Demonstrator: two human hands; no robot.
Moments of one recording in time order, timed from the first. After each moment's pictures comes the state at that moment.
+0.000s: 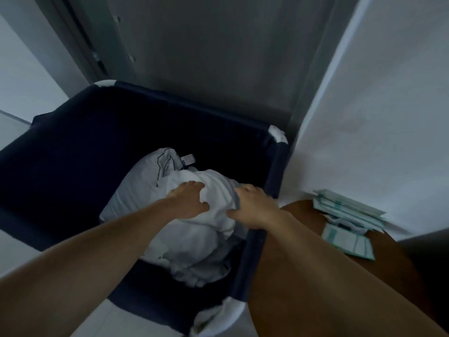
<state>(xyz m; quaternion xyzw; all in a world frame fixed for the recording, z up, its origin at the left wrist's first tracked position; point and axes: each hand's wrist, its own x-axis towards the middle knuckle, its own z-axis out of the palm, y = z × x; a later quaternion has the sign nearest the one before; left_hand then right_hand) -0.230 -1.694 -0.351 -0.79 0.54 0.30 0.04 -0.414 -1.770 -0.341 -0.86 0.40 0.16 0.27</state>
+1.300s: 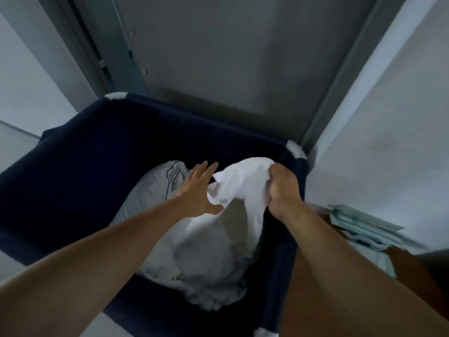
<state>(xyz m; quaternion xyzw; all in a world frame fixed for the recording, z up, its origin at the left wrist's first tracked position) -0.155 -1.716 -0.343 -0.77 0.59 0.22 -0.09 -0.345 -1.788 -0.291 -0.40 0.53 -0.35 0.66</state>
